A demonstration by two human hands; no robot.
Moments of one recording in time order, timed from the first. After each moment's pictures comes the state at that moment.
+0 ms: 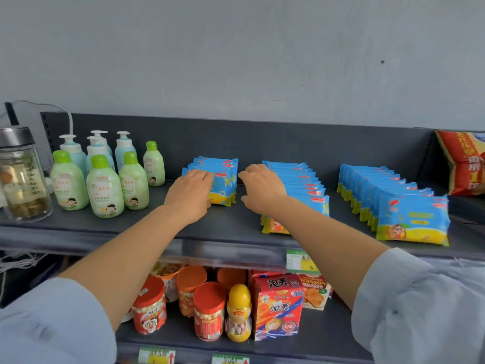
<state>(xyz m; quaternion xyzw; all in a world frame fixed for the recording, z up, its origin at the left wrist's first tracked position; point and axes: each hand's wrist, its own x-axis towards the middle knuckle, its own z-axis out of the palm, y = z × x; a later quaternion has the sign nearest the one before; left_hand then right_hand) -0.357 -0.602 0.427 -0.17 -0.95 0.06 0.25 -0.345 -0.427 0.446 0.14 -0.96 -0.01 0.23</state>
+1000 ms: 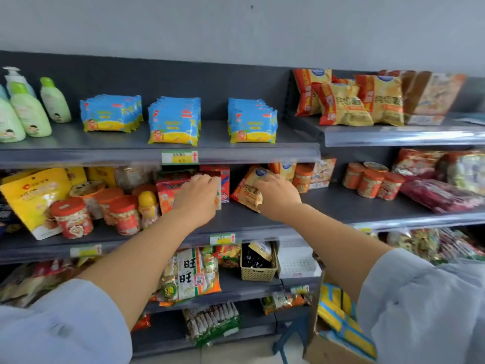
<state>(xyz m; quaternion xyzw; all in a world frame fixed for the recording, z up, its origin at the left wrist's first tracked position) -0.081 -0.369 0.332 -0.26 -0.96 -0.02 0.14 -0.038 -0.181 0.338 0.00 -1.00 -0.04 0.09</state>
